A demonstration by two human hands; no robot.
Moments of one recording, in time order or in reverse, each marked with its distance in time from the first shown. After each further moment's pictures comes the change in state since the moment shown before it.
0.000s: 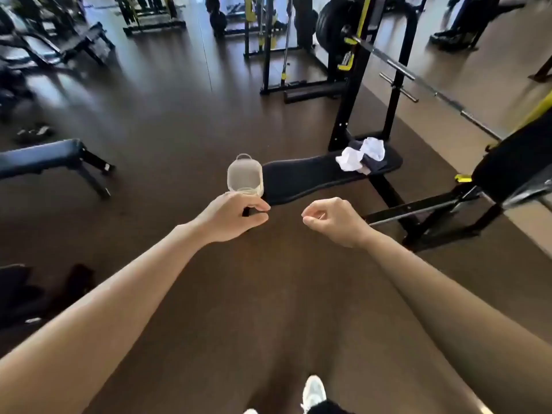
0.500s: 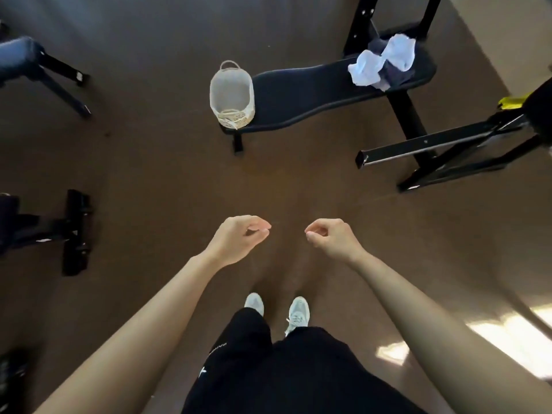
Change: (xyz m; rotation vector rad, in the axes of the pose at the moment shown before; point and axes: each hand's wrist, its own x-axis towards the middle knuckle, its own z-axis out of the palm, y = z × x) left_hand 0.003 -0.001 0.195 -0.349 -0.171 -0.381; right_hand -0.029 0.175 0.071 0.164 -0.252 0.379
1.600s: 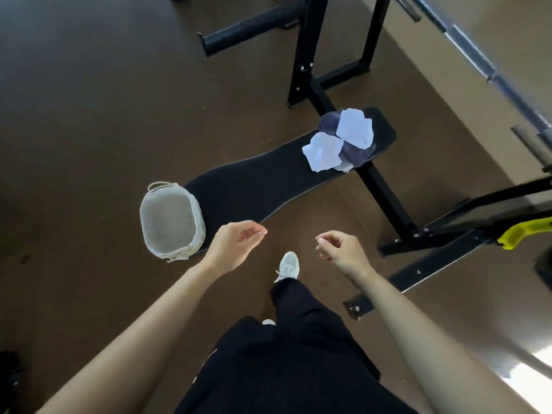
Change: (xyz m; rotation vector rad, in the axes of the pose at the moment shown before) left_hand 0.571 0.101 -0.157 -0.067 -0.132 0.062; right_hand 0.435 -0.032 -0.271 0.473 0.287 0.291
